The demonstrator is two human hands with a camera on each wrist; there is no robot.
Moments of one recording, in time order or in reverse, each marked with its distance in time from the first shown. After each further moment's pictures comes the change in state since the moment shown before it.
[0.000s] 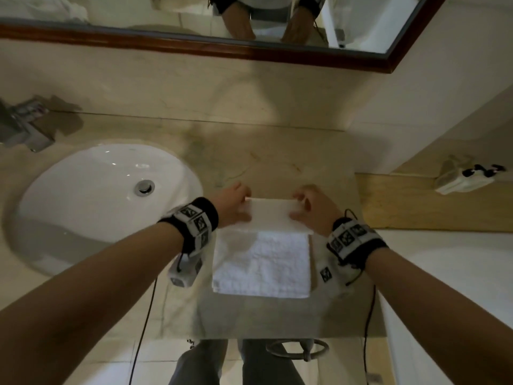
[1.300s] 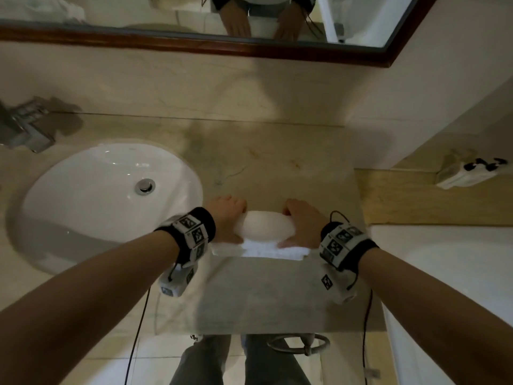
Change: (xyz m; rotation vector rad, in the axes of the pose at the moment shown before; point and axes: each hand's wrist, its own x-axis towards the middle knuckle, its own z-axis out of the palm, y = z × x) left_hand -0.021 0.004 0.014 0.314 -0.086 0.063; right_hand -0.016 -0.016 0.019 -0.208 -0.251 -0.030
